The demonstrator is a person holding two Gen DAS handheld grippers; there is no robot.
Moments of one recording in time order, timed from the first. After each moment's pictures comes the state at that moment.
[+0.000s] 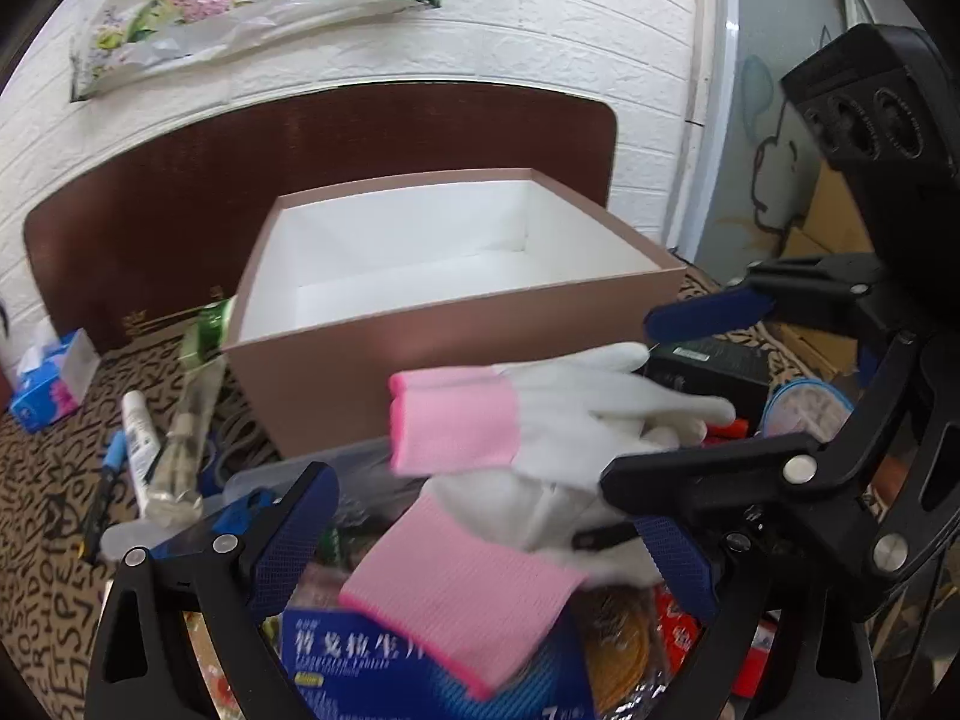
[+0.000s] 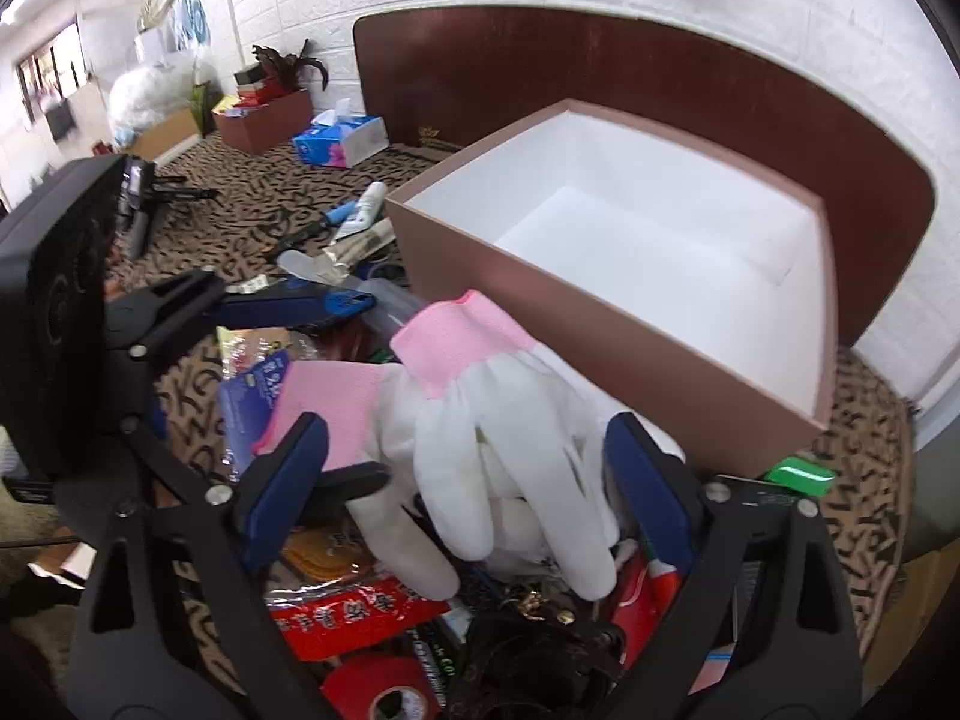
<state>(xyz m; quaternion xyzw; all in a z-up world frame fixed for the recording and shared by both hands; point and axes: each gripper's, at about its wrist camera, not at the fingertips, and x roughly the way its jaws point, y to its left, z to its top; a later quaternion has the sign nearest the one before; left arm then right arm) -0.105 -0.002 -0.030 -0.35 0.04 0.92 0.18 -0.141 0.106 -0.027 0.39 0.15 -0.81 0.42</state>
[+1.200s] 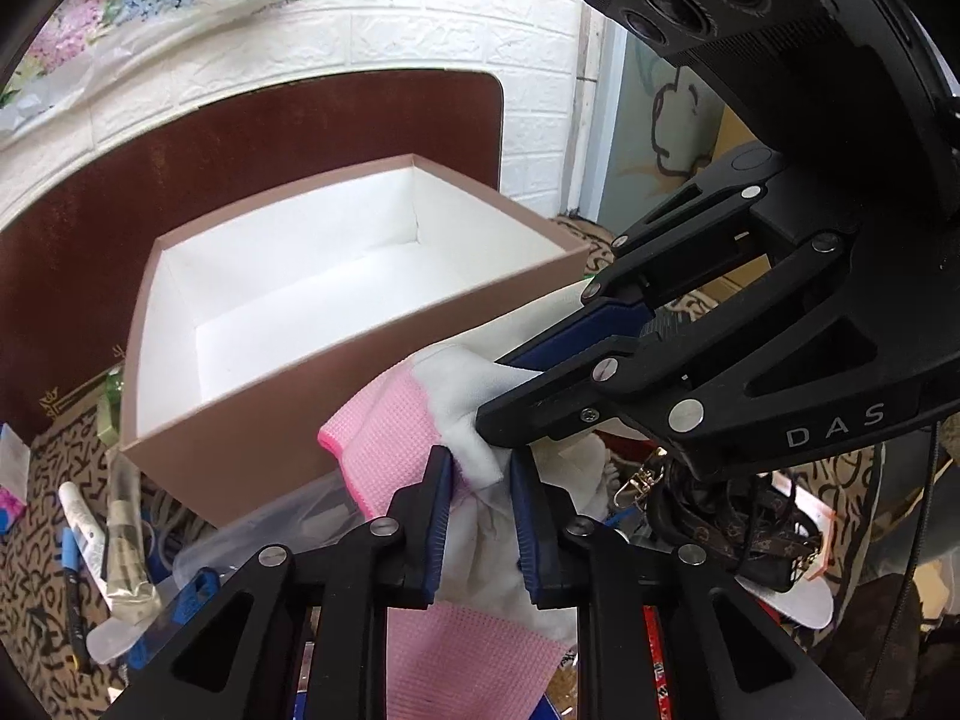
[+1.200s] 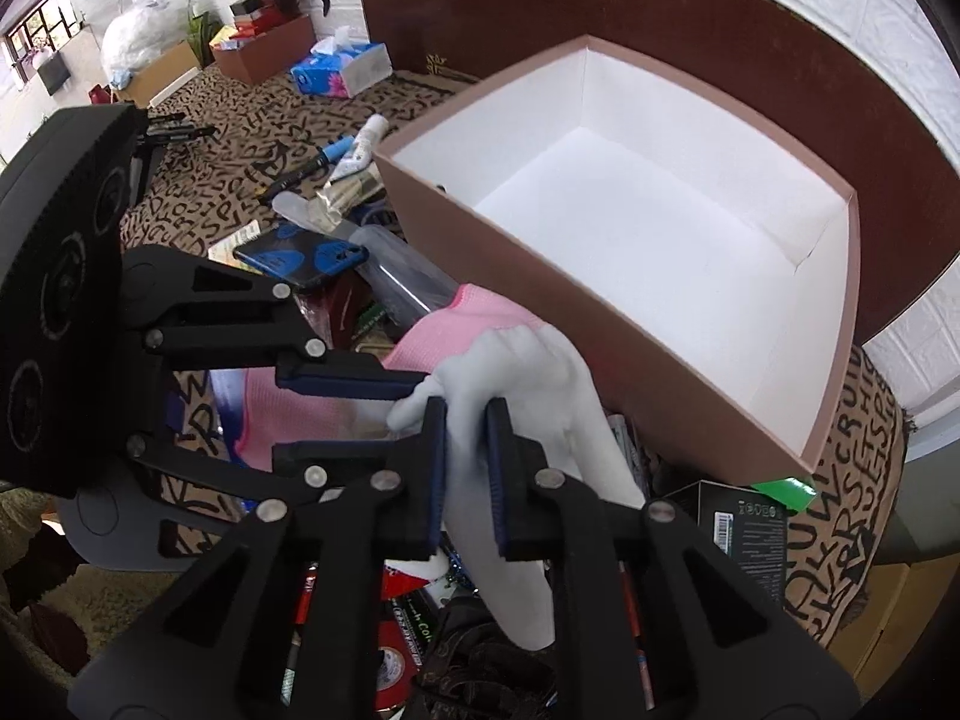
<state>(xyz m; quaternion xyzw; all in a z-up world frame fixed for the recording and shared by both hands) -0.124 0.019 -0.005 -0.37 0.08 0.88 0.29 -0.166 0.085 -0.007 0.46 0.22 -0.76 0.41</state>
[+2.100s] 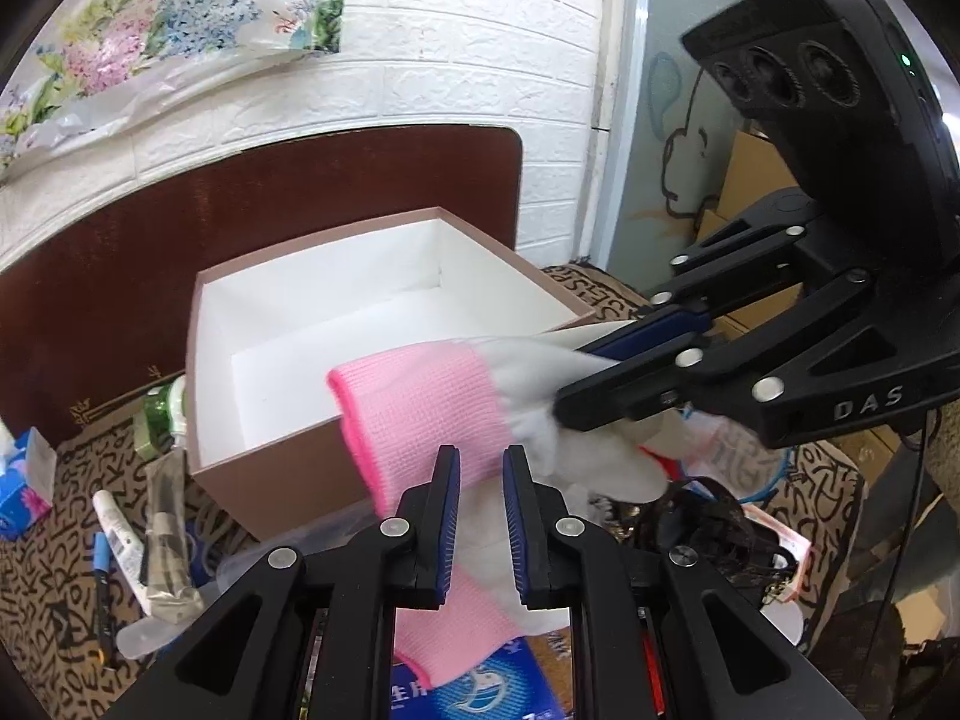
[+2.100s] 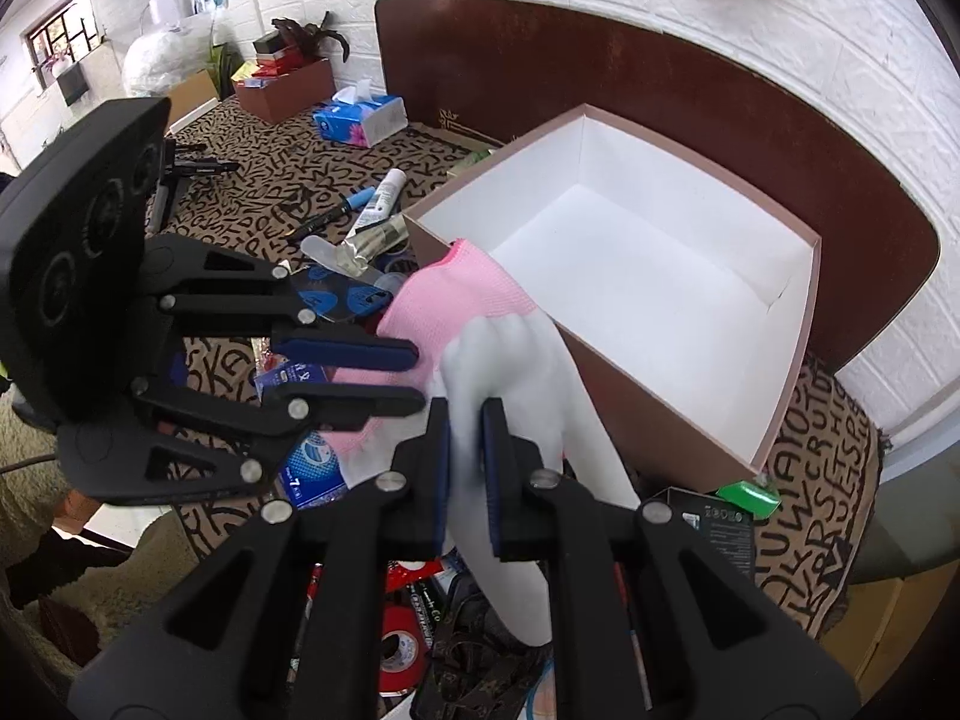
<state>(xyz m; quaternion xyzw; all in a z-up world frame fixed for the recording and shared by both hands) -0.106 -0.010 0.019 -0.34 0.06 0.90 0.27 -0.151 0.101 0.035 0.42 0.21 -0.77 0.44</state>
